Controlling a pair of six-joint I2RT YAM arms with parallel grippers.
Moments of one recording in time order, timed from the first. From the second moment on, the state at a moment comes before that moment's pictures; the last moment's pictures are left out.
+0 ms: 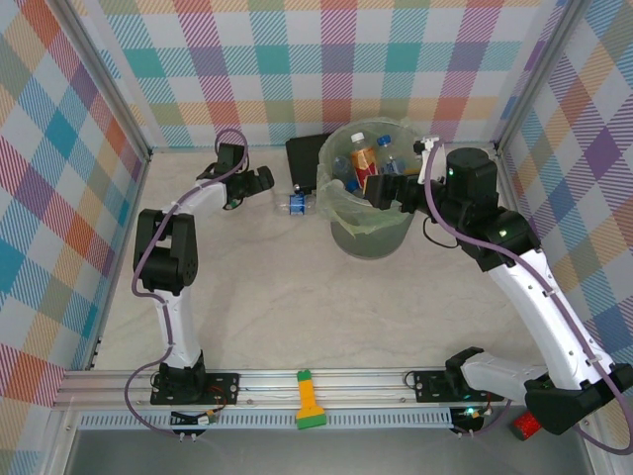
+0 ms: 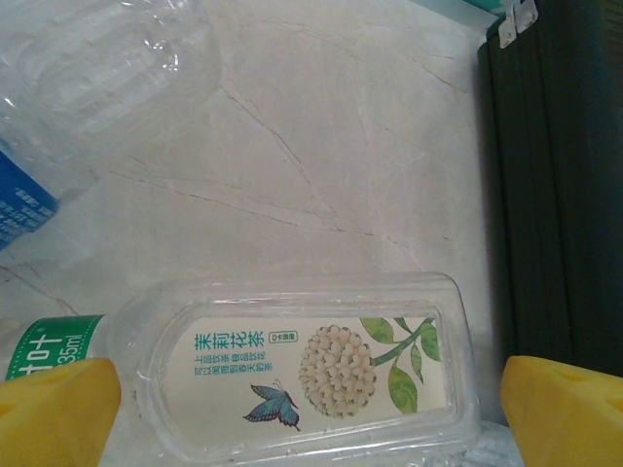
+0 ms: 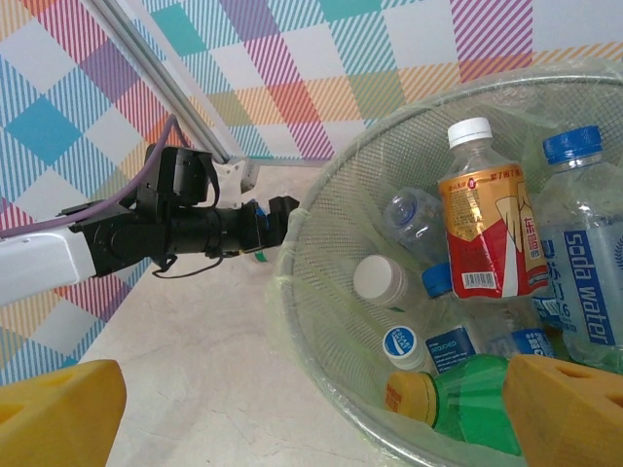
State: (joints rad) left arm -0.15 2.06 1.56 -0.32 0.02 -0.47; right arm 0.48 1.12 1.40 -0.63 -0.19 0.34
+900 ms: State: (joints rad) left arm -0.15 1.89 1.46 -0.32 0.05 -0.49; right arm 0.48 1.10 1.37 -0.63 -0.19 0.36
